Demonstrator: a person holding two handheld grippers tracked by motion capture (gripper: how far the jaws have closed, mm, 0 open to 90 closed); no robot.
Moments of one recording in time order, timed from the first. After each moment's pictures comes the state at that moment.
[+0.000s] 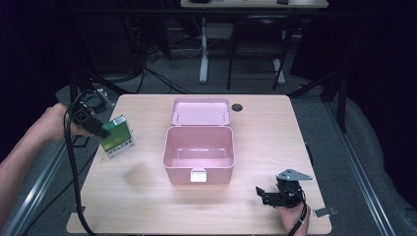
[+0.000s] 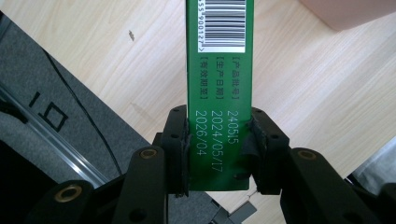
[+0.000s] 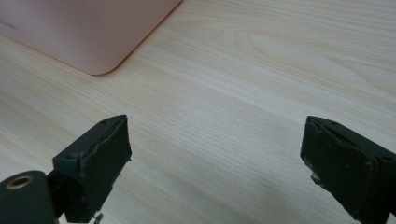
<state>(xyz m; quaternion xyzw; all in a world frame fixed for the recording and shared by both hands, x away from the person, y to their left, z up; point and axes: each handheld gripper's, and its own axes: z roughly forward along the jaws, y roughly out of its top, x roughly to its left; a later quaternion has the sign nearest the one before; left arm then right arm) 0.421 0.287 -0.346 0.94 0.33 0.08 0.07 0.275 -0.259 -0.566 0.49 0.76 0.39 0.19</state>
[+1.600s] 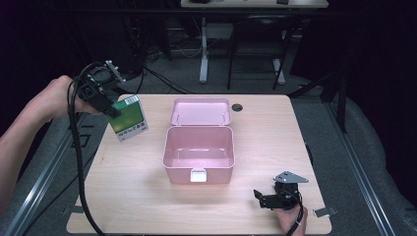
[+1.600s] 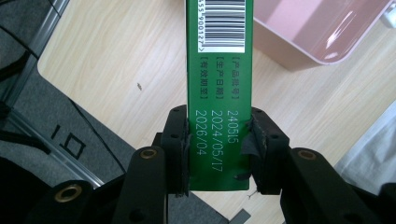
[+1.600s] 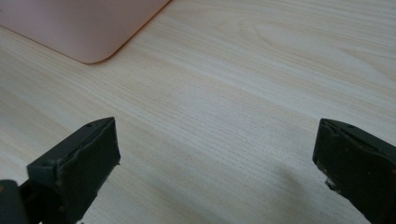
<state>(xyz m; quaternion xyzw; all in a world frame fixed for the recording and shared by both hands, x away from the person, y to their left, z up) 0.422 0.237 -0.272 0.95 0.27 0.10 0.09 0.275 -0.254 -0.579 0.48 0.77 0.38 0.19</state>
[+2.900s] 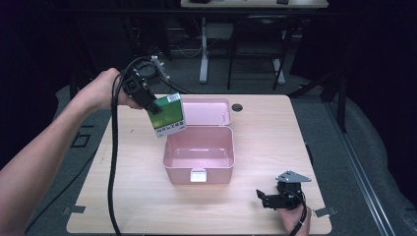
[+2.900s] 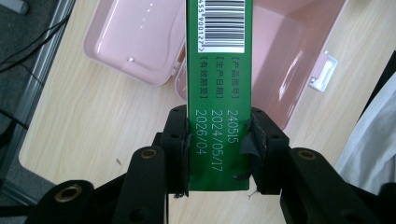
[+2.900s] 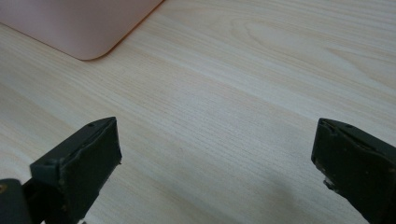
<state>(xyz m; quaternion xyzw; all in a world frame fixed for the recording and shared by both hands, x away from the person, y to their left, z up) 0.429 0.140 -0.266 0.97 0.17 0.08 0.13 0.273 -0.260 -0.571 0.48 0.77 0.37 0.19</state>
